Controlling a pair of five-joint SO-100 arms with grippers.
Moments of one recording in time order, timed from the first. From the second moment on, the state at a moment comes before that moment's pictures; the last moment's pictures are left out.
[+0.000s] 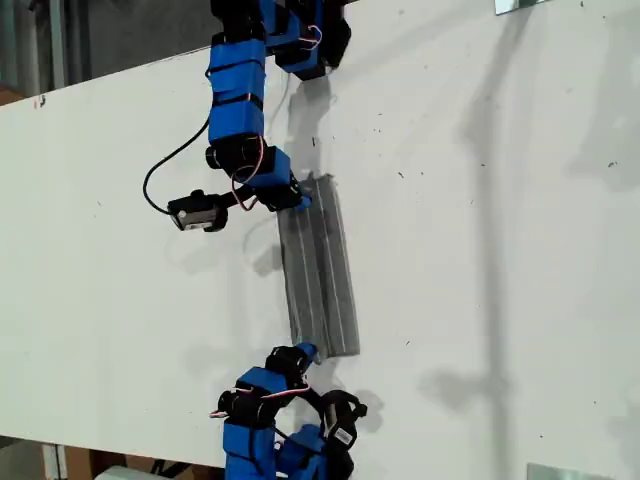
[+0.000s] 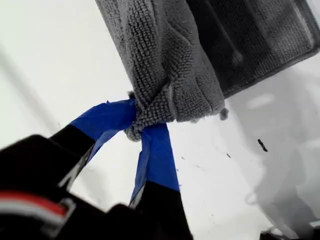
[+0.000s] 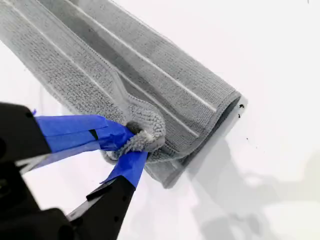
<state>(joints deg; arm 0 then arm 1) -1.9 108.8 105.4 81.7 -77.4 -0.4 84.9 72.1 92.3 64.3</state>
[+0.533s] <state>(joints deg) -20.1 108.7 114.3 76.2 -65.5 13.4 85.2 82.5 84.1 56.6</state>
